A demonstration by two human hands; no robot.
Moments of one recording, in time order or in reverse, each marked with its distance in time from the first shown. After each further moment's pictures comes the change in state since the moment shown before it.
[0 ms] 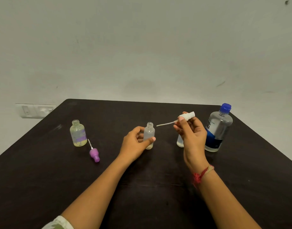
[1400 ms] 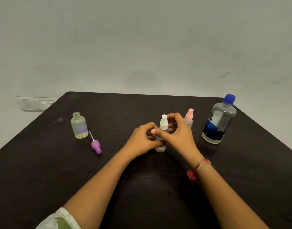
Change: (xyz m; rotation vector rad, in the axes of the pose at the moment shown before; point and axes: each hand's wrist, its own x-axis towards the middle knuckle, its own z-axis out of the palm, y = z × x) left_hand -0.012 0.013 0.003 0.083 -0.283 0.126; right_hand -0.011 0.017 -0.002 -0.691 -0.411 -0.119
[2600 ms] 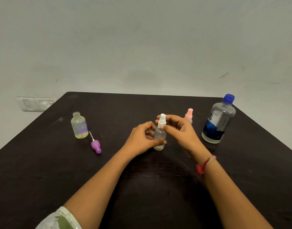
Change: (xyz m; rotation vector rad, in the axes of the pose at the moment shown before) left_hand 0.001 0.001 0.000 0.004 0.043 -0.018; right_hand 0.006 -0.003 -0.015 0.373 -0.199 0.069
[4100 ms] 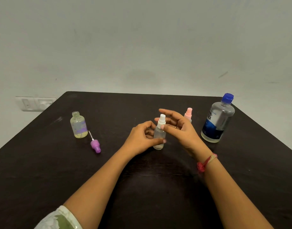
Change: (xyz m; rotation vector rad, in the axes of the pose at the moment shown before) left_hand 0.002 -0.004 0.001 0.002 -0.002 -0.012; right_hand 0.001 0.002 -0.006 -0.010 -0.074 -0.004
